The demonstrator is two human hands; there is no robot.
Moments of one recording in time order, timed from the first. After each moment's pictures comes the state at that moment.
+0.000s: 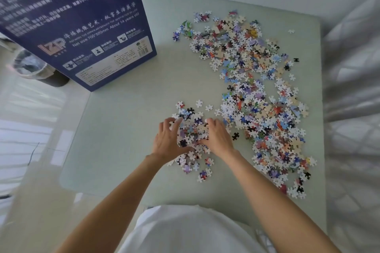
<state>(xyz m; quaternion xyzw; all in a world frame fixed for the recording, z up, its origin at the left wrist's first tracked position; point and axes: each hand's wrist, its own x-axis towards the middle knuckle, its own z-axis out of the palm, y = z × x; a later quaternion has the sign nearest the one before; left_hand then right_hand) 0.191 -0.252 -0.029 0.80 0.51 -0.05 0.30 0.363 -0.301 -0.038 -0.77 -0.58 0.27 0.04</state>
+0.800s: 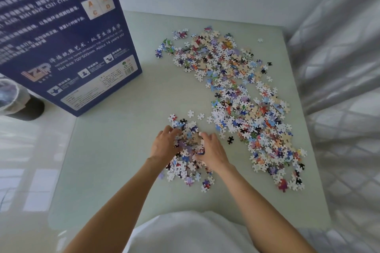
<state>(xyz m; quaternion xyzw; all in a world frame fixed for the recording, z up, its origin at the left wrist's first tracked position) 0.195 -0.220 -0.040 0.84 0.44 -0.02 0.30 0.336 -0.317 -0.027 -0.82 -0.48 0.30 0.06</state>
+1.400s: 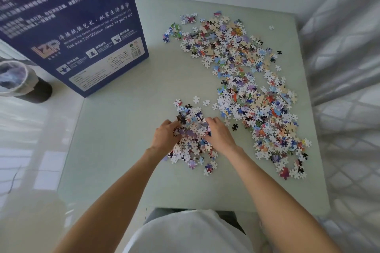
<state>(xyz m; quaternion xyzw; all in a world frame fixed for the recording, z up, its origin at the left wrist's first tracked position) 0.176 -0.236 -0.042 0.81 0.48 -0.01 0.35 0.347 -0.318 -0.026 -0.79 -0.54 0.28 0.08</state>
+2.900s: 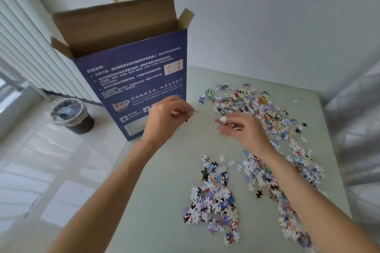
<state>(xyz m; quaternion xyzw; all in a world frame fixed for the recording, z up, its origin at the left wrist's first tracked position) 0.141 -0.121 0.176 0.81 0.39 0.36 0.25 0.358 -0.203 0.163 -0.63 -0.61 0.30 0.38</state>
